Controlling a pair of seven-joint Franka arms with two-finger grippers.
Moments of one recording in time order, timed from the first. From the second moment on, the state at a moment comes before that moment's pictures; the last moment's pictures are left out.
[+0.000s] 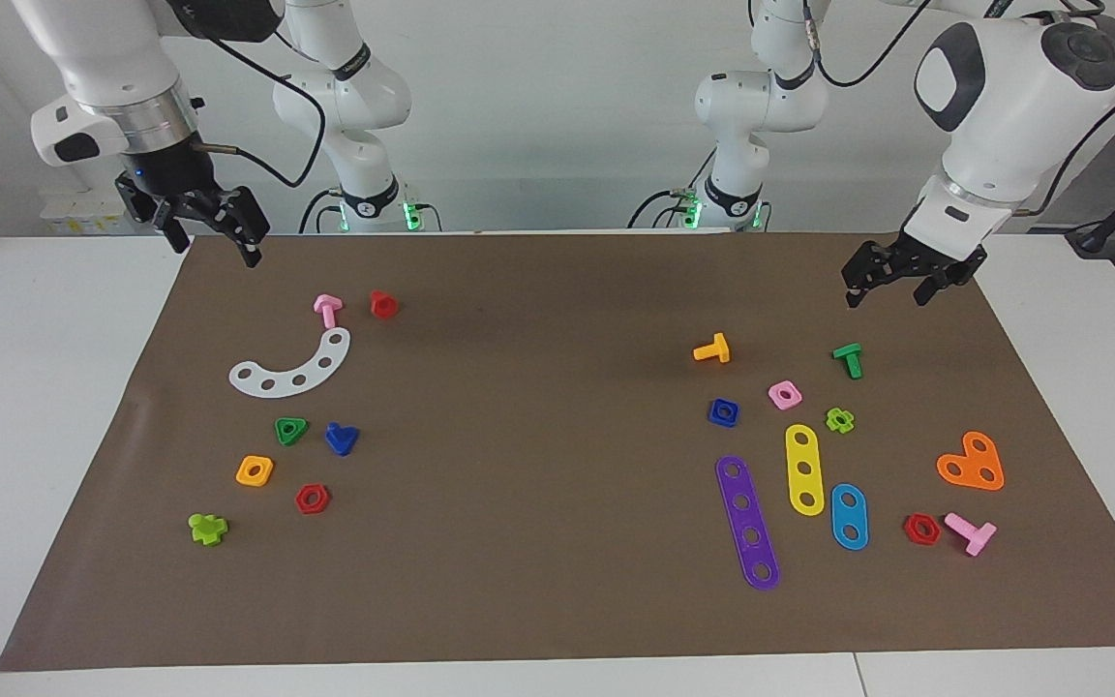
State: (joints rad) left arm -0.15 0.07 0.09 -1.59 -0.02 1.63 -0.01; right arm 0.03 -0.05 -0.04 -1.60 -0.04 1.58 0.23
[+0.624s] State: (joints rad) left arm -0.15 0.07 0.09 -1.59 -0.02 1.63 -0.01; right arm 0.03 -0.04 -0.05 -1.60 0.01 1.52 0.11
